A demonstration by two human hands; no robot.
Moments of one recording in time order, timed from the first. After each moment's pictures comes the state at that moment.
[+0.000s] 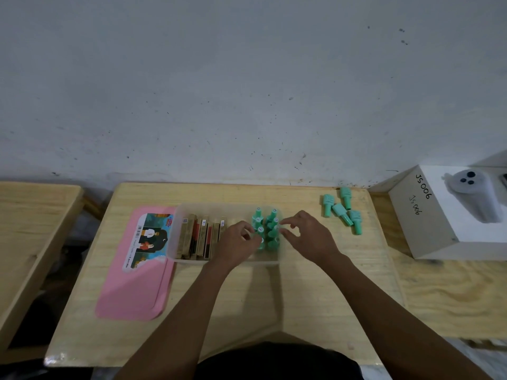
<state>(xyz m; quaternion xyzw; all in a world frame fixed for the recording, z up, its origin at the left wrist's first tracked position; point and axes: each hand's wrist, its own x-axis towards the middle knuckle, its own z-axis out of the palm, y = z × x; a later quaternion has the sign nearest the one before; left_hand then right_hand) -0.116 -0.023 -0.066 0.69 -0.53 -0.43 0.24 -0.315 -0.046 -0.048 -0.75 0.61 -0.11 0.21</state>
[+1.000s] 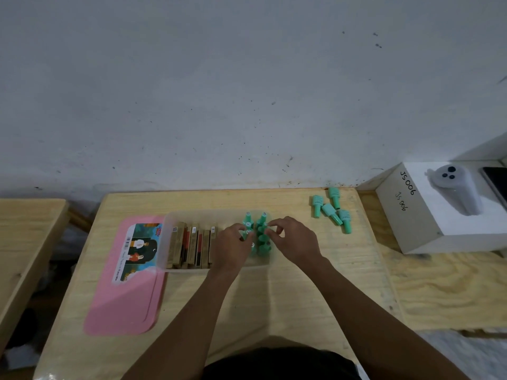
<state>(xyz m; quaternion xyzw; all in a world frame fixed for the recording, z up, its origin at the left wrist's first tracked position) -0.138 -0.026 -0.059 0.75 -0.56 -0.25 0.25 -0.300 -0.044 -0.052 -0.71 0.66 -0.12 0.23</state>
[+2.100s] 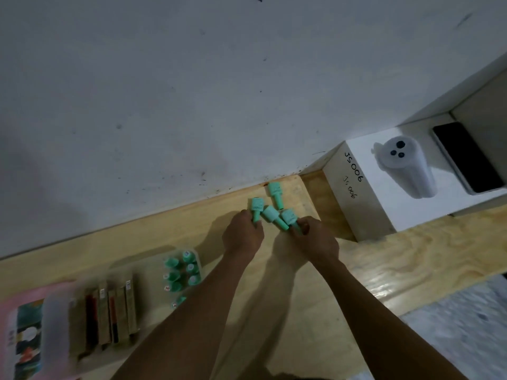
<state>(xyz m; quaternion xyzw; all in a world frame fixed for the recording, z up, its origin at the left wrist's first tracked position) -0.326 -0.146 -0.103 0.71 -0.62 -0.33 0.05 -0.485 -0.092 -0.115 -0.42 0.85 -0.10 0.31</state>
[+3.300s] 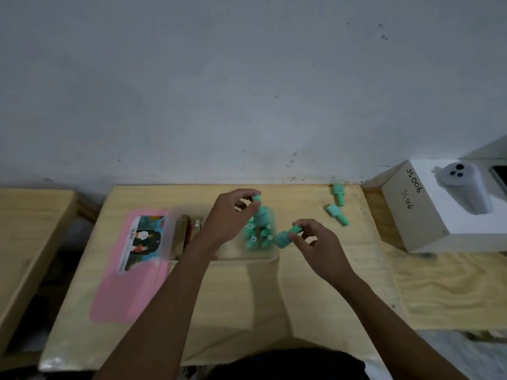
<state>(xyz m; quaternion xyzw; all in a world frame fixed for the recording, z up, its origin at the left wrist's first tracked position) -0.121 -0.046 0.016 0.59 -0.59 -0.41 0.36 -0.335 0.001 -0.019 -0.62 0.63 -0.31 0.35</state>
